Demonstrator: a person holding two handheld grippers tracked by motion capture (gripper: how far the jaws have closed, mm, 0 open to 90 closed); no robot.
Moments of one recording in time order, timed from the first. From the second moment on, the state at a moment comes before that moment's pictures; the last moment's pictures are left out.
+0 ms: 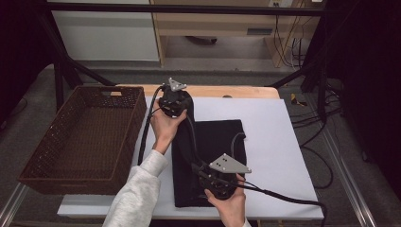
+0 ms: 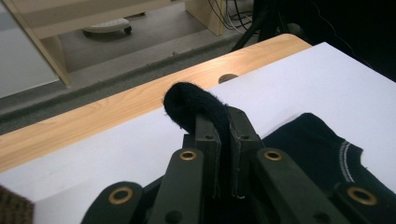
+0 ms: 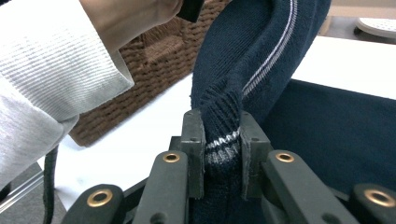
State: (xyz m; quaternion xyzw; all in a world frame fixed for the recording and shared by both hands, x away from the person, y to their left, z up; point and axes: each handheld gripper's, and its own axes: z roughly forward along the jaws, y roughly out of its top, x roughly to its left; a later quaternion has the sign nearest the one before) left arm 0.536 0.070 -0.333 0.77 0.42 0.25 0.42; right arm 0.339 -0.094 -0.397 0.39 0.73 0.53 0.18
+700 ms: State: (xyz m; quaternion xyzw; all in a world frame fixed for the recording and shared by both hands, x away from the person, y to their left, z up) left arm 0.547 0.020 -0.359 0.78 0.41 0.22 0.42; right arm 0.333 -0.126 -0.418 0.44 0.72 0.49 0.20
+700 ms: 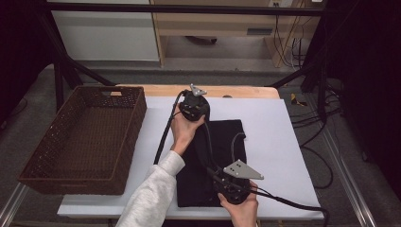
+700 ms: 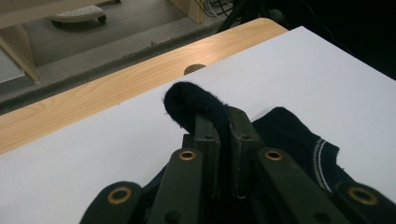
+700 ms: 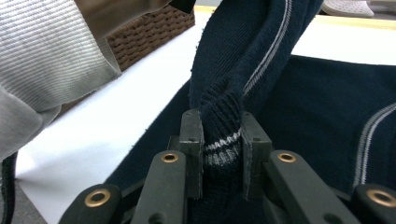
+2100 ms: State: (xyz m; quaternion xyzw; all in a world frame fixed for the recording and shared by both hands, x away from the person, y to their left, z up) left arm 0.471 0.108 -0.403 0.78 0.39 0.17 0.47; right arm 0.367 -0.226 -0.447 0.47 0.75 0.44 0.17
